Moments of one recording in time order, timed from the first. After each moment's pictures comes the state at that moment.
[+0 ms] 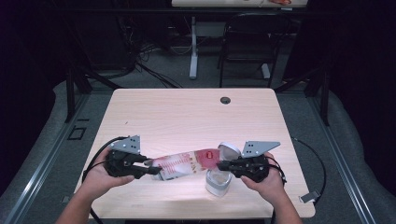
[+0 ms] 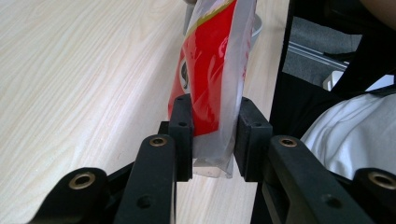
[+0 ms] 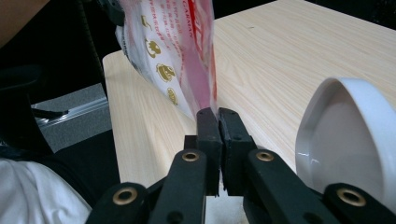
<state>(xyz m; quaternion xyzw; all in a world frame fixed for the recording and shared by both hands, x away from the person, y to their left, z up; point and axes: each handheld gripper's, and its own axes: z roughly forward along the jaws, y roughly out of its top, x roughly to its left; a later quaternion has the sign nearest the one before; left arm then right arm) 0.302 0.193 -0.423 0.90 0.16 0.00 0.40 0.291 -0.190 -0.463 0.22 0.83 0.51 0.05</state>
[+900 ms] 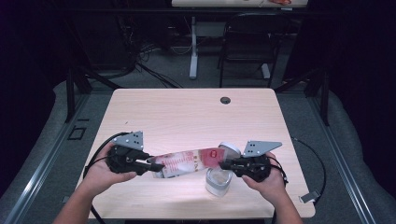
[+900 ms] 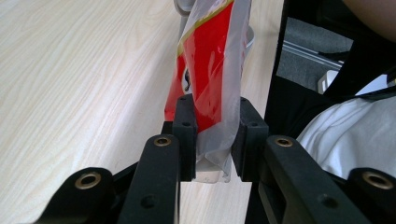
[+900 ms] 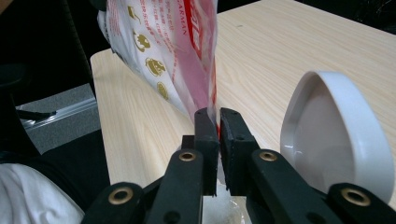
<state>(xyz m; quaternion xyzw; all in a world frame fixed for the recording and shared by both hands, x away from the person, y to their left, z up) 0.305 0.184 -0.408 0.91 0.16 -0.01 0.39 0.291 -0.193 -0.464 0.23 0.83 0.50 0.07</state>
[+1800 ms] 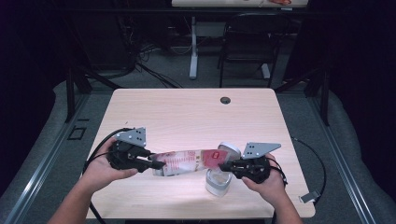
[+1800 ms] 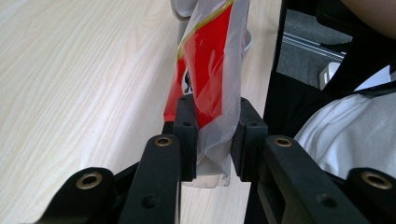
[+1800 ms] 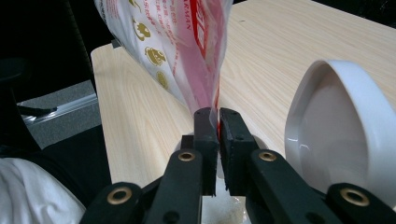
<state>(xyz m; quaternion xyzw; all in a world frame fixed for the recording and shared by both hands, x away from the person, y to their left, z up) 0.306 0.177 -0.392 0.92 0.14 0.00 0.38 0.290 -0.193 -0.468 0.23 0.83 0.50 0.07</state>
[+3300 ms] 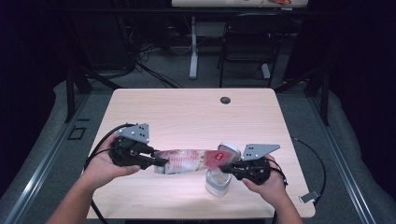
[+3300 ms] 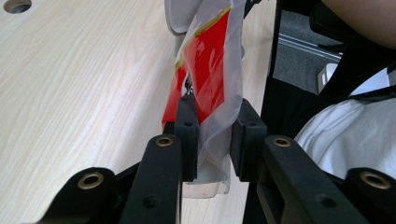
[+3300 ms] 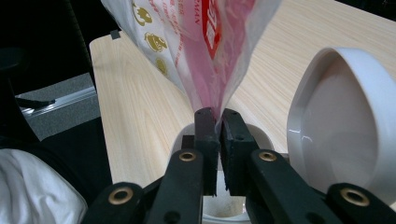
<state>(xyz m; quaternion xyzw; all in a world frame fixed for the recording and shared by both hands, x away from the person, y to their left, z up) 0.307 0.166 -0.375 0.92 0.14 0.00 0.38 0.287 -0.193 -0.470 0.23 0.84 0.49 0.07</state>
